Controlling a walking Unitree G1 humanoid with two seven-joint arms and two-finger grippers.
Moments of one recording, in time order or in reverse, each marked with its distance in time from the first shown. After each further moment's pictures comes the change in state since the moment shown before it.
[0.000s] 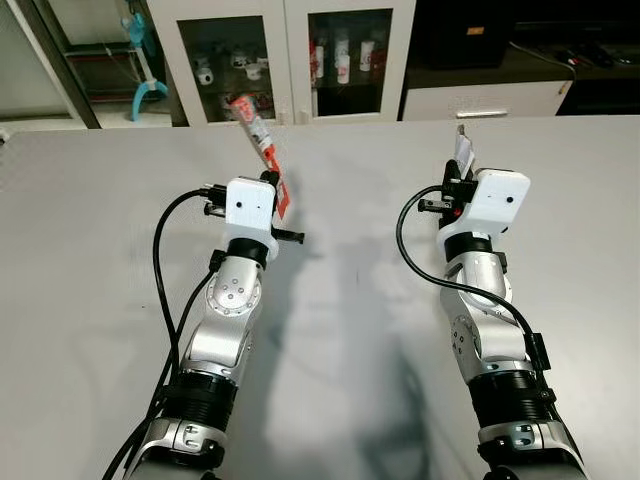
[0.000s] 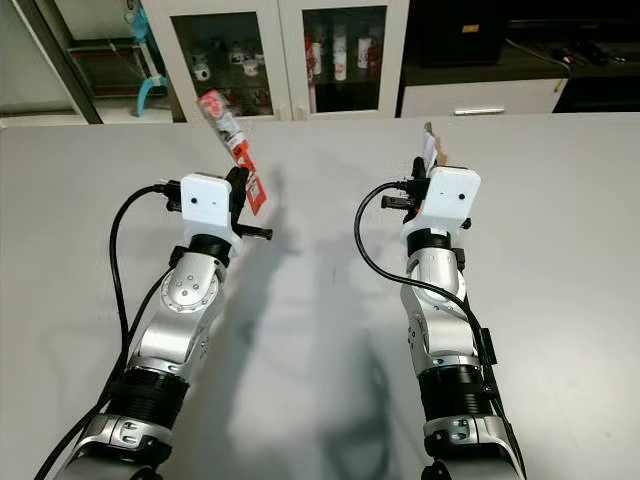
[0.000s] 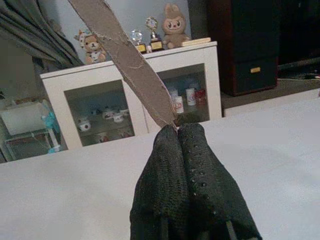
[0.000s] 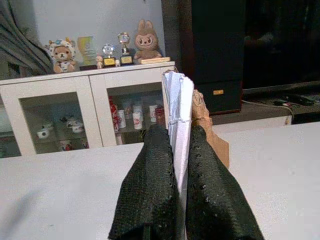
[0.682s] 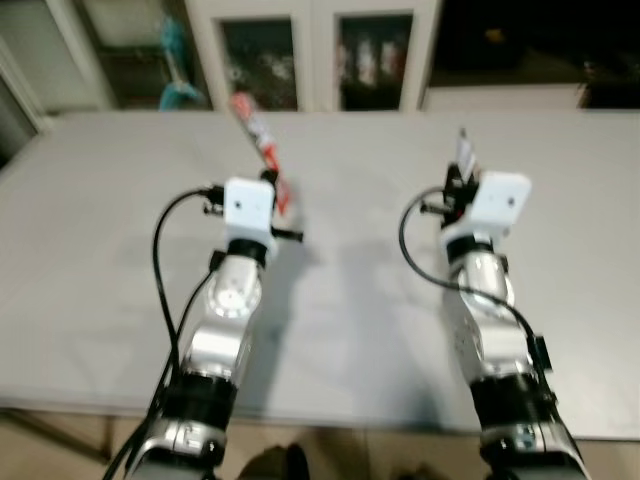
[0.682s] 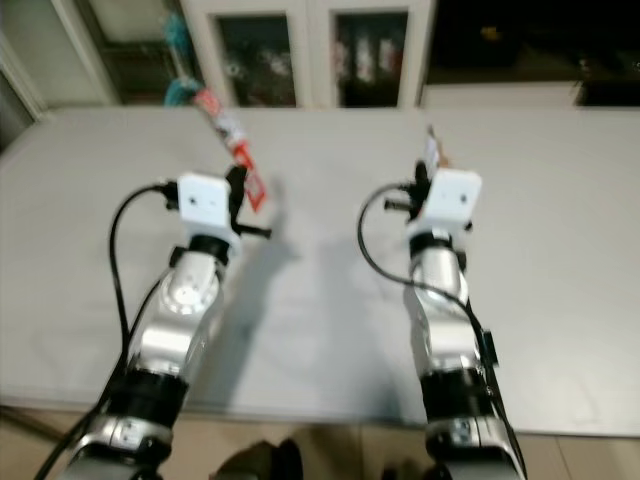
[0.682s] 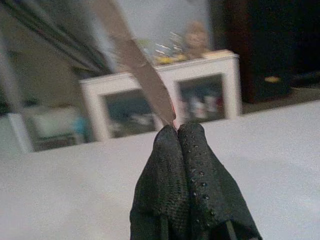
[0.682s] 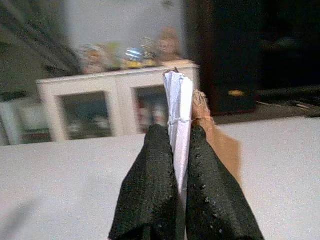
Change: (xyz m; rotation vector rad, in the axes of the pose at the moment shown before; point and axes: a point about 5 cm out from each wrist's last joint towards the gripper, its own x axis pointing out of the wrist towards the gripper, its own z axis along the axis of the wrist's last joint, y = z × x) left arm 0.001 -0.004 0.003 -0.006 -0.024 -0.013; right arm -0.001 -0.006 -0.003 -0.006 0.019 -0.016
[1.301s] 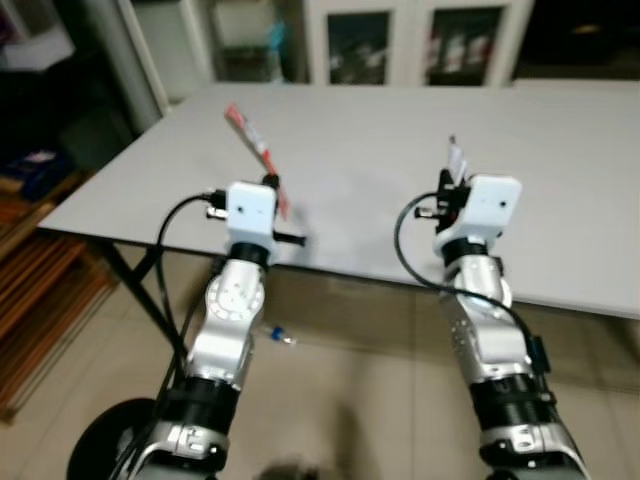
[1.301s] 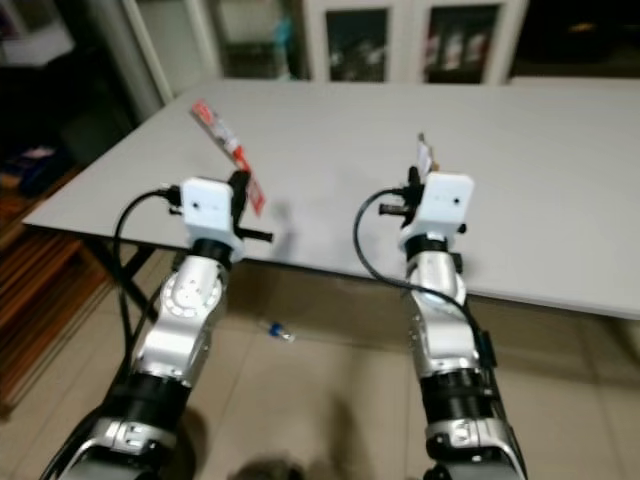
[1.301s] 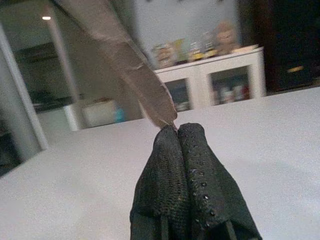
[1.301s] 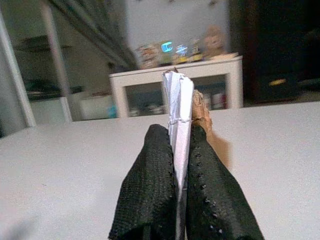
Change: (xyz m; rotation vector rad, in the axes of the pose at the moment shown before) left arm -0.002 -0.002 -0.003 -0.007 0.009 0.001; right arm 0.000 0.004 -0.002 -0.007 0.021 0.029
